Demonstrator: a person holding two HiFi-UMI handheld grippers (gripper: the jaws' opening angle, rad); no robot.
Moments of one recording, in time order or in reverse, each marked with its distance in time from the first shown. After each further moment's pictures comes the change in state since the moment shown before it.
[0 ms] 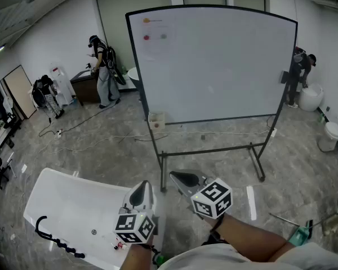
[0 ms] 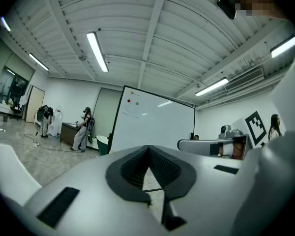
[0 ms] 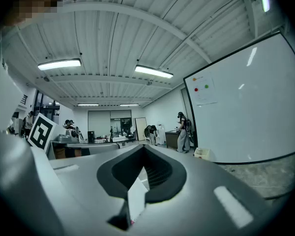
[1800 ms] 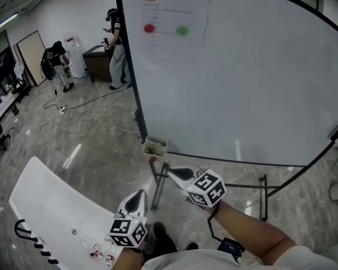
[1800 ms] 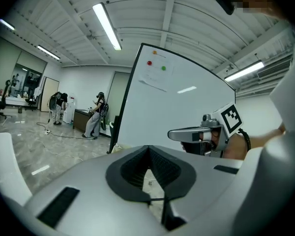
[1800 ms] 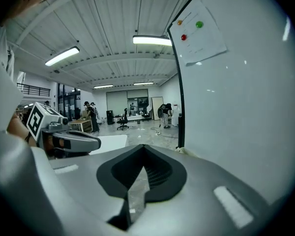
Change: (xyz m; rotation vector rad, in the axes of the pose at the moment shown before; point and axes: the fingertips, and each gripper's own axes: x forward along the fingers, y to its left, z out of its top) left arm 0.355 0.119 -0.060 -0.080 0.147 0.190; right arm 0.245 -0.365 -0.029 -0.082 0.273 0.264
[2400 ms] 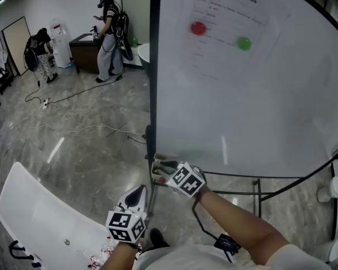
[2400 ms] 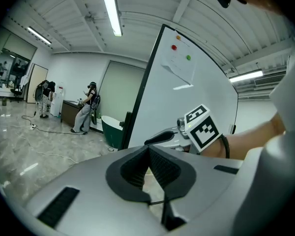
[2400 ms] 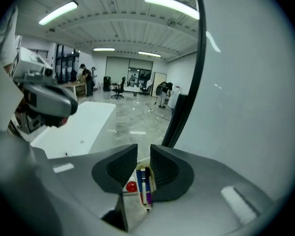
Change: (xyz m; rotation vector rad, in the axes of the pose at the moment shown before) left arm 0.132 0.128 0.029 -0.015 0.079 -0.134; right arm 0.209 -0.114 -0.023 -0.235 0.349 -0.078
